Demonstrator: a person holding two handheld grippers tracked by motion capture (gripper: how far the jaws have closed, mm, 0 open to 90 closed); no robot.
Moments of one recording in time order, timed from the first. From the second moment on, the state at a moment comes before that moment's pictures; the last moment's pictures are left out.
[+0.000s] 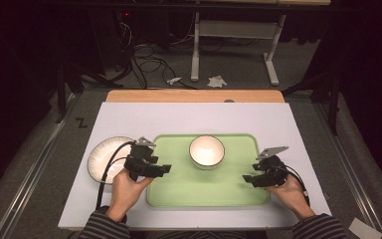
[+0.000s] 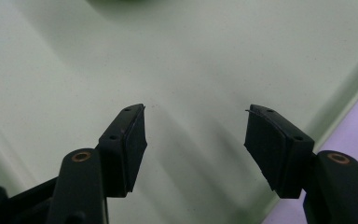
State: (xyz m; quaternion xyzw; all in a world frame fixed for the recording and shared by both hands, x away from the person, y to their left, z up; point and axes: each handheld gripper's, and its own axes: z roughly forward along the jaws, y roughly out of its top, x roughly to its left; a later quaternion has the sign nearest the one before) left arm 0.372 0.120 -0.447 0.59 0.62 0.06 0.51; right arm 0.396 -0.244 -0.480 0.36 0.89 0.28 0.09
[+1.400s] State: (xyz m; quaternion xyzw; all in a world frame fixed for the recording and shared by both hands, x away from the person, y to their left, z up) left arm 0.380 0.111 -0.479 0.61 0.63 0.09 0.47; right arm 0.395 -0.242 -0.480 0.35 0.89 0.28 0.08
